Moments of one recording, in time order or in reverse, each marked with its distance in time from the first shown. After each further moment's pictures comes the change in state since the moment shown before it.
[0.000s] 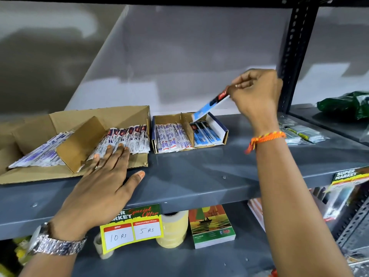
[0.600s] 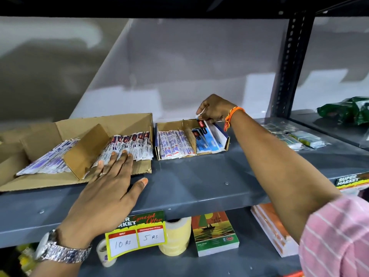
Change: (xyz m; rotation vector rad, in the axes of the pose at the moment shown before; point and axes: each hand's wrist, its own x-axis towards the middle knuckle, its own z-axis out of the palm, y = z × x) left_hand -0.001 0.000 0.001 -0.002 0.053 0.002; right_hand 0.060 0.046 0.096 -0.268 -0.840 0.155
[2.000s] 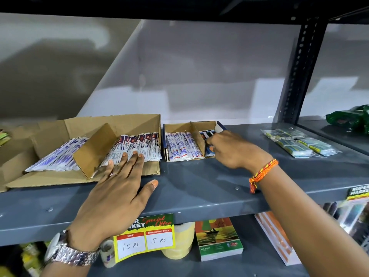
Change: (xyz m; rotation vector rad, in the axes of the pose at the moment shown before) left_hand -0.003 0.002 -0.002 0.004 -0.009 0.022; right_hand -0.140 -0.018 0.040 -0.758 -0.041 -0.316
